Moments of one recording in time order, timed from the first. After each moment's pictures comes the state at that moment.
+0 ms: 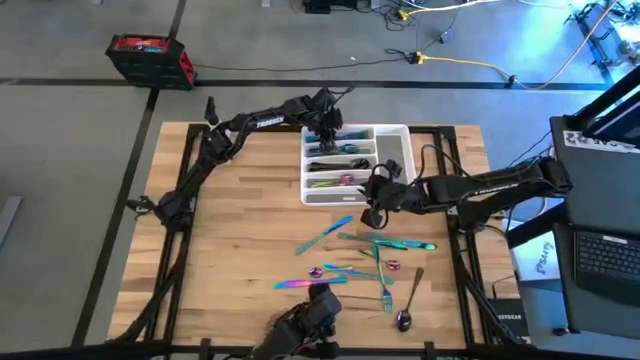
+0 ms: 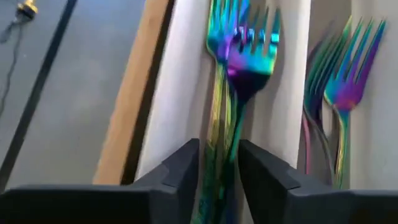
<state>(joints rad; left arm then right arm) 0.65 2.46 2.07 -0.58 0.20 0.44 0.12 1.22 0.90 -0.44 0.53 0.23</state>
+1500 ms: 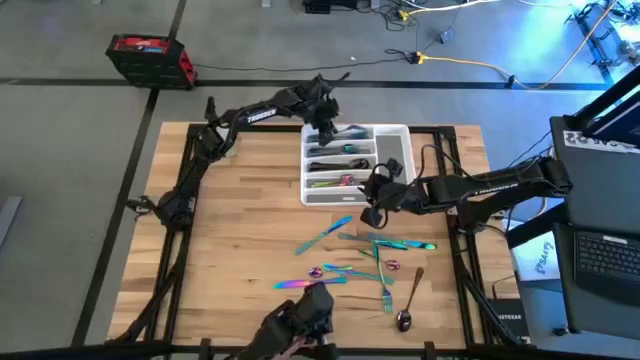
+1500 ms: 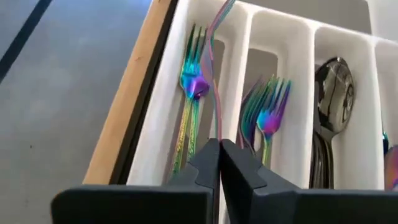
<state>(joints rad) 0.68 2.36 2.07 -0.64 0.36 0.34 0.12 1.22 0.90 -0.44 0.55 0.23</state>
